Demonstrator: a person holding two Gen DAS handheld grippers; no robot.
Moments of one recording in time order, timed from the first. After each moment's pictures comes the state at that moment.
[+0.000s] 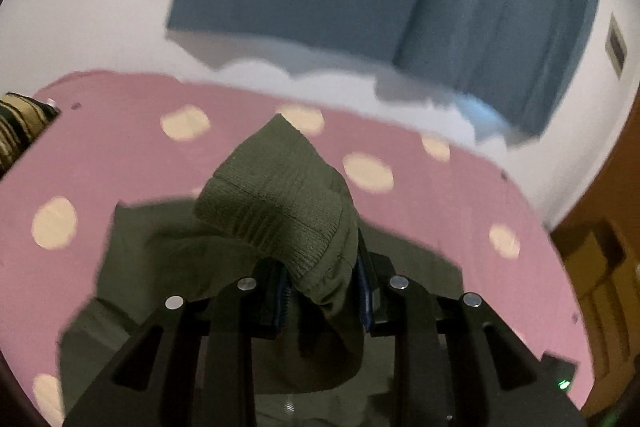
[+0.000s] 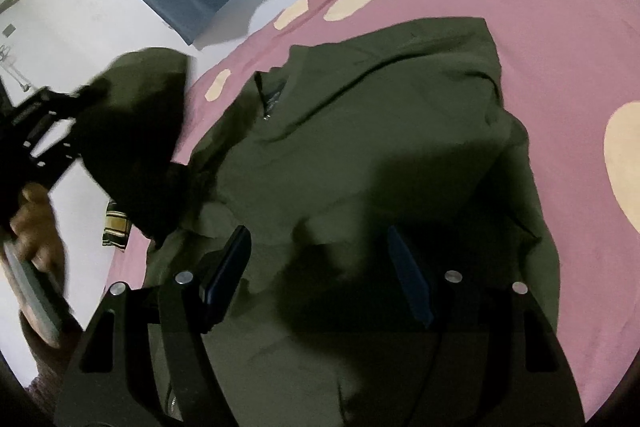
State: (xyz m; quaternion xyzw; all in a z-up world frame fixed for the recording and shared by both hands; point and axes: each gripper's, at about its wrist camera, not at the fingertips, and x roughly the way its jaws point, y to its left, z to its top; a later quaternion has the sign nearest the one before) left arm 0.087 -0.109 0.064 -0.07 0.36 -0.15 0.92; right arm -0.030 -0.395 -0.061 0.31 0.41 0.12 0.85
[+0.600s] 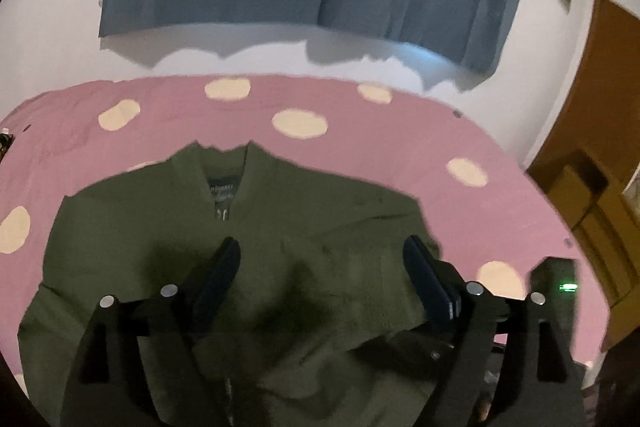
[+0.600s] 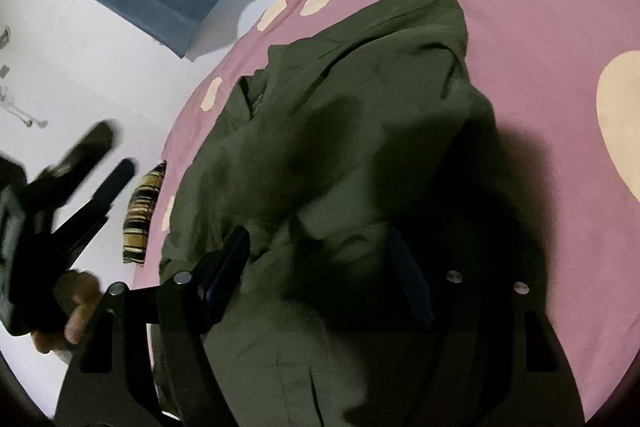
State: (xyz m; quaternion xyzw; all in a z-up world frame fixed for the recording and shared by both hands) left arm 0.029 -0.153 0.045 -0.01 0.34 -0.25 0.91; right arm -0.031 -0.420 -0.082 0.37 0.42 0.13 0.82
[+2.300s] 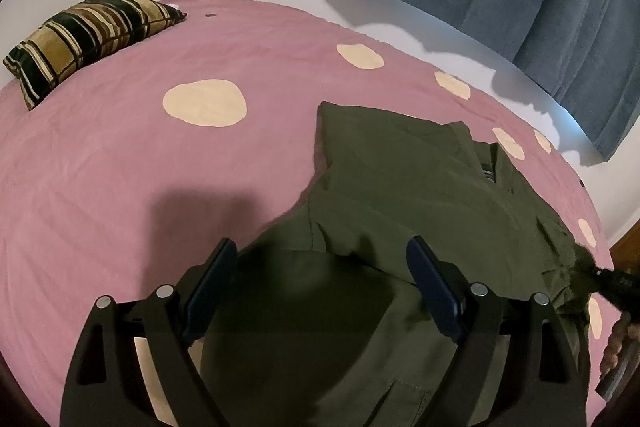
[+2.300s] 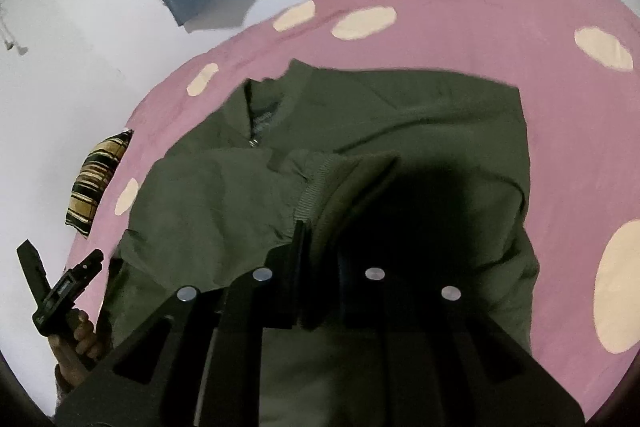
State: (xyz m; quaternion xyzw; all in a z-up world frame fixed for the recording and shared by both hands) left arm 0.035 0.109 -0.032 -0.12 0.39 -0.02 0.91; right arm 0.028 -0.380 -0.046 0.22 0.43 0.10 0.87
